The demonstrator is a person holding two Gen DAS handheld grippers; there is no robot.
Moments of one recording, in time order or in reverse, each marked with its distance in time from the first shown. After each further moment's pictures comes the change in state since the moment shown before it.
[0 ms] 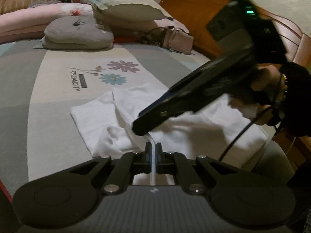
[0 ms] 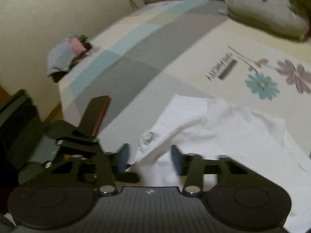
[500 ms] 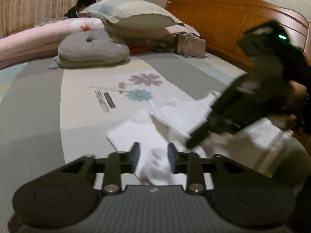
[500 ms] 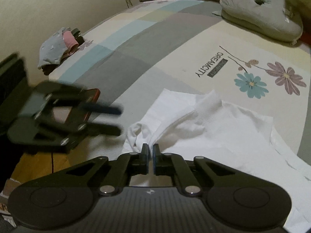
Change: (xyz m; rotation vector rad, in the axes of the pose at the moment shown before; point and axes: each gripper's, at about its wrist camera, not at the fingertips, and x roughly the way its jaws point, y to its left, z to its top) left arm -0.005 0.034 0.031 0.089 -0.015 0.102; right arm -0.010 0.007 -0.012 -0.078 -0.014 -0.070
